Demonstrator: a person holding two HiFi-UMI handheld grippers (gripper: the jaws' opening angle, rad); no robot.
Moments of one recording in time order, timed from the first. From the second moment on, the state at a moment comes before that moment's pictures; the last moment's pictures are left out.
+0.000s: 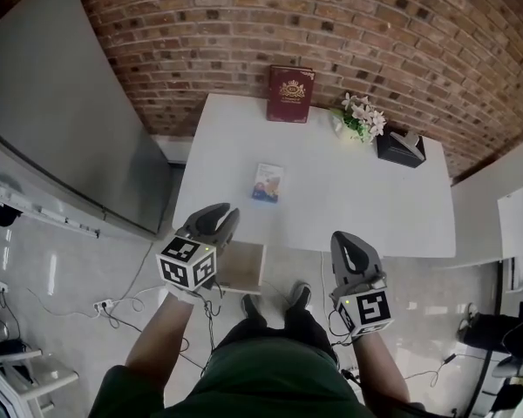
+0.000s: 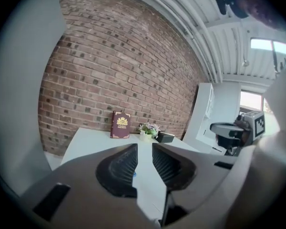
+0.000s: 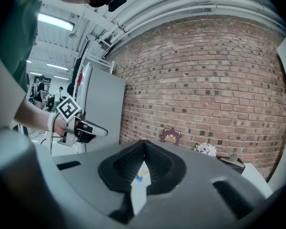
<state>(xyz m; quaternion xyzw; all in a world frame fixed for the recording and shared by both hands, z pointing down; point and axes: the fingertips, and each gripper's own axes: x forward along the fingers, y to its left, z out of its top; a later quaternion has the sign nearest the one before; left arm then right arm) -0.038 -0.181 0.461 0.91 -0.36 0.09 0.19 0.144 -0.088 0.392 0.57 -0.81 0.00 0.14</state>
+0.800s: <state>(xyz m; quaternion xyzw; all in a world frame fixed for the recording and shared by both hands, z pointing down) 0.028 -0.278 0.626 0.83 -0.33 0.25 0.38 0.187 -0.160 0.428 0.53 -0.84 0.07 0.12</state>
